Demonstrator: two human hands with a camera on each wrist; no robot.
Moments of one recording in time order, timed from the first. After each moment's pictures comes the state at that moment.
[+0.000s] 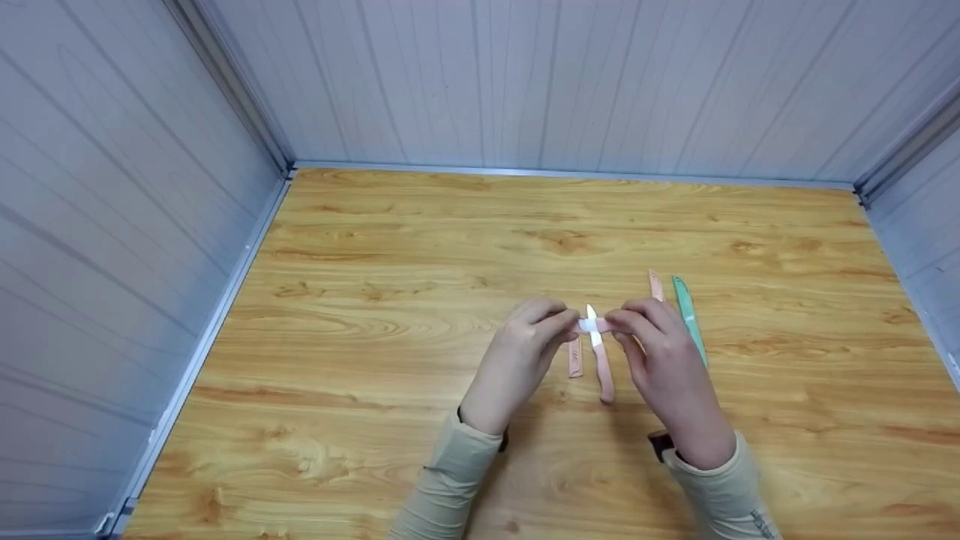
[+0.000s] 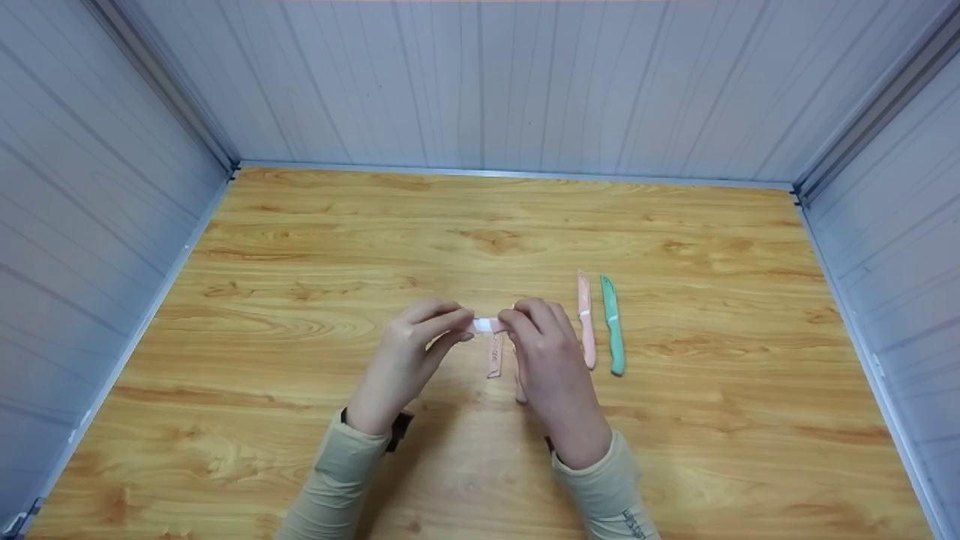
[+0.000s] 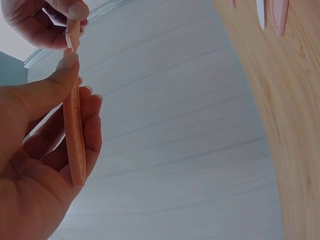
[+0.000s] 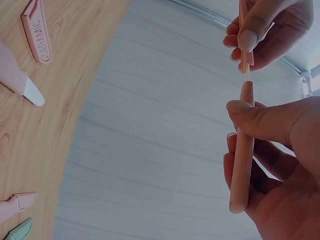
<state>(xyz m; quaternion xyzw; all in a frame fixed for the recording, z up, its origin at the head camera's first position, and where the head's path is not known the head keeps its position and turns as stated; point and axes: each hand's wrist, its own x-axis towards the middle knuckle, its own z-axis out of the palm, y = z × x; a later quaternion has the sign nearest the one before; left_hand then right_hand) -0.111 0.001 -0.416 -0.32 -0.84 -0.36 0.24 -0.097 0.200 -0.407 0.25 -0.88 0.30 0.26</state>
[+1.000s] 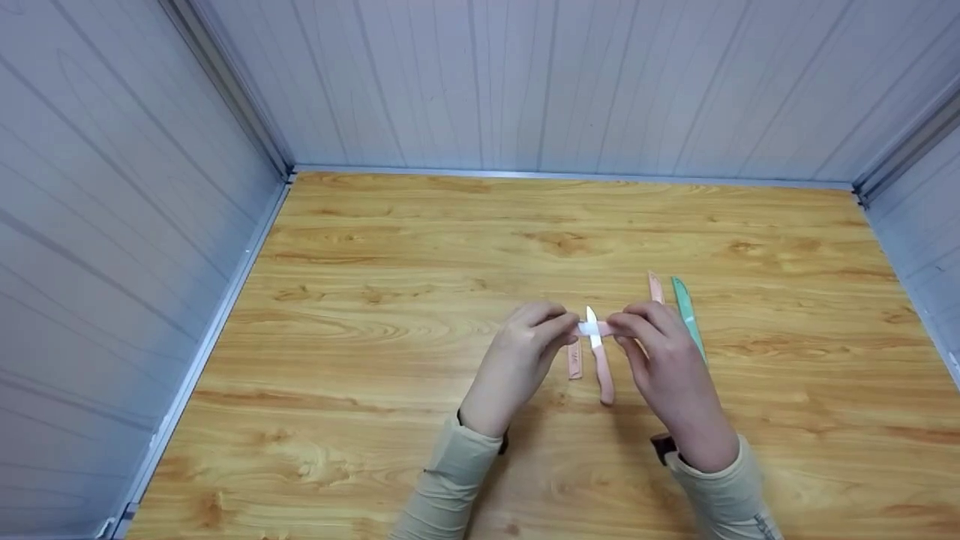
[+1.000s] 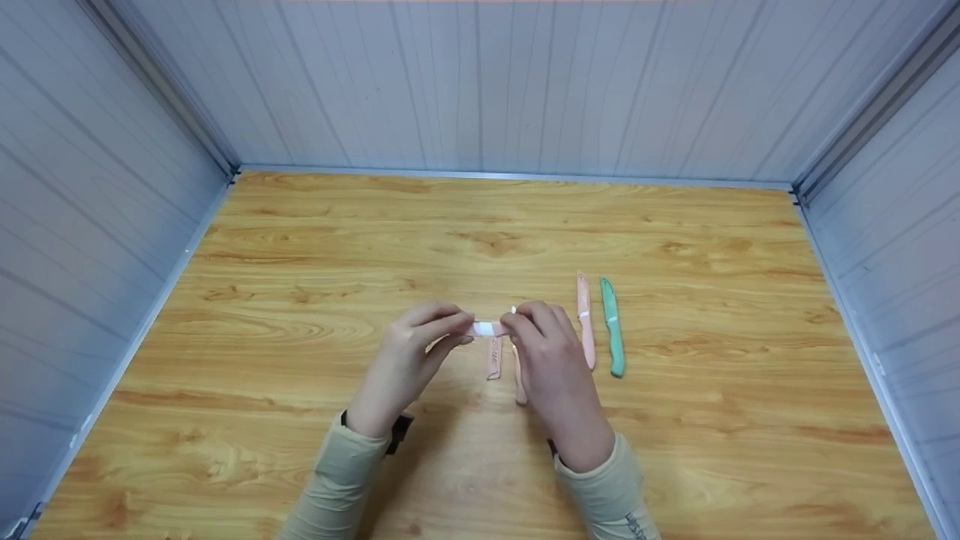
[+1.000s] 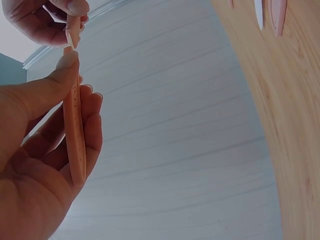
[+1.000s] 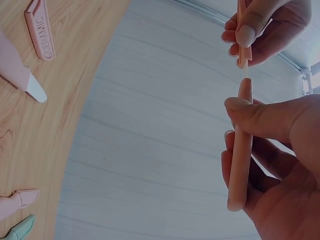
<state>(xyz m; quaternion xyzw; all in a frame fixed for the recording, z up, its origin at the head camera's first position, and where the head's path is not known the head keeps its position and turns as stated) -0.112 0.001 -0.418 -0.32 -0.84 -0.36 0.24 -0.095 0.205 -0.409 0.25 -0.89 0.30 0.25</state>
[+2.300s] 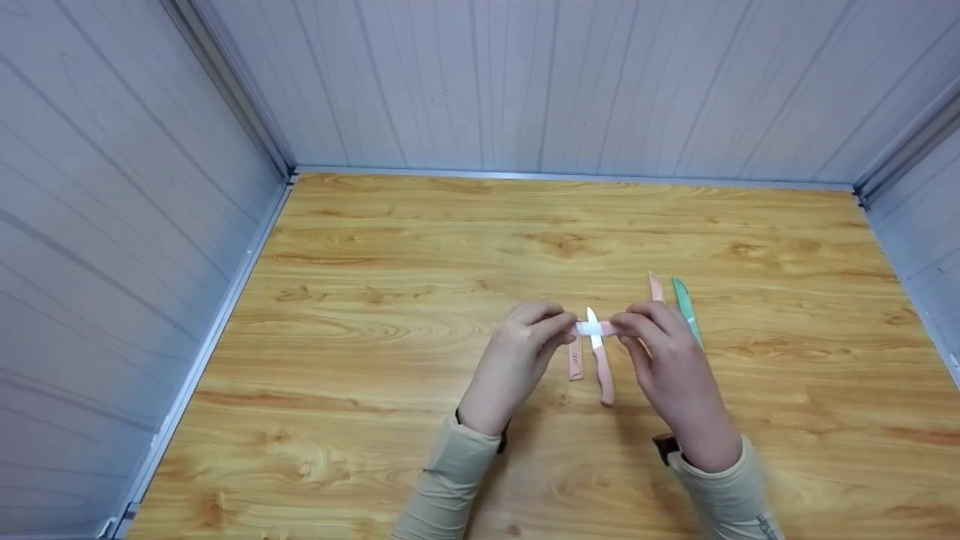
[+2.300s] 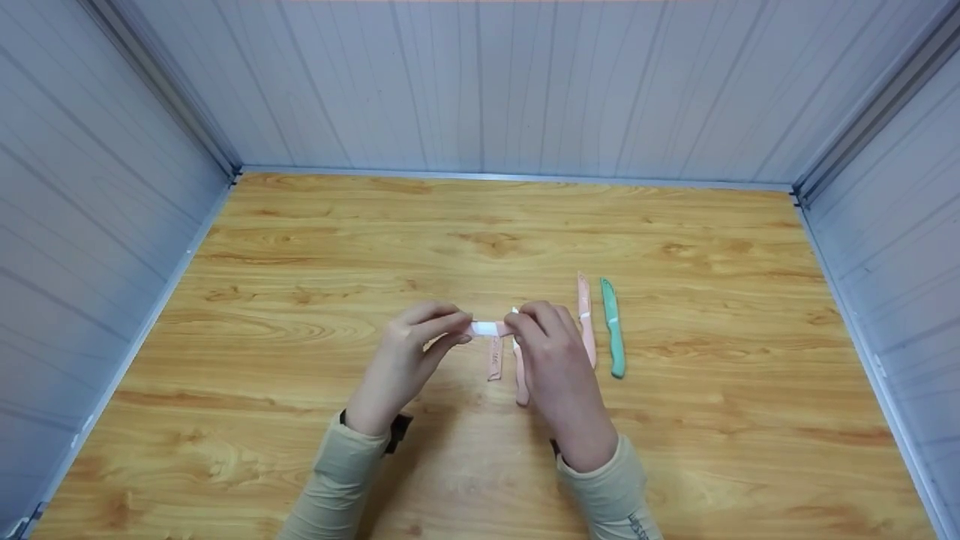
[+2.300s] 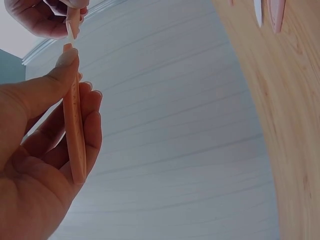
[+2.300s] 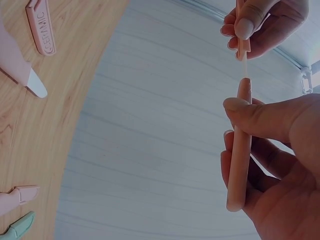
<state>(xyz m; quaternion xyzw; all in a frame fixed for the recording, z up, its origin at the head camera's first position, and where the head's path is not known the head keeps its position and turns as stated) -0.113 -0.001 -0.419 -0.32 -0.84 -0.37 0.24 -0.097 0.206 -0.408 0.25 -0.88 0.31 0.26</state>
